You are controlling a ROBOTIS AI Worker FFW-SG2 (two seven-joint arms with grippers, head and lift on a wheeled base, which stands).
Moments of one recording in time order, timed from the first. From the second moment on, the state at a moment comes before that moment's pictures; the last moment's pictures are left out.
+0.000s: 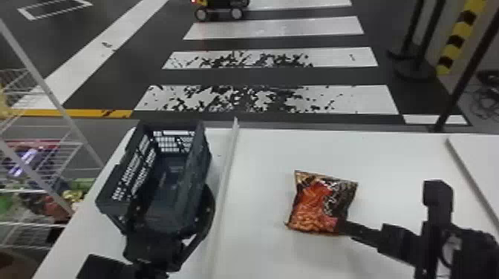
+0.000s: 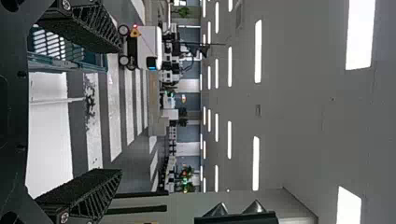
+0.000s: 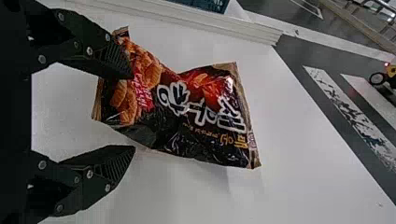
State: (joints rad) left arm 0.62 0.12 0.01 -1.92 0.09 -0.46 -0.07; right arm 0.05 0.00 -0.19 -1.80 -0.53 1.30 0.23
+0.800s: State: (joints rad) left arm 0.62 0.12 0.01 -1.89 0.09 -0.46 -0.06; right arm 0.04 0.00 -0.24 -1.80 -0.53 1.28 0.25
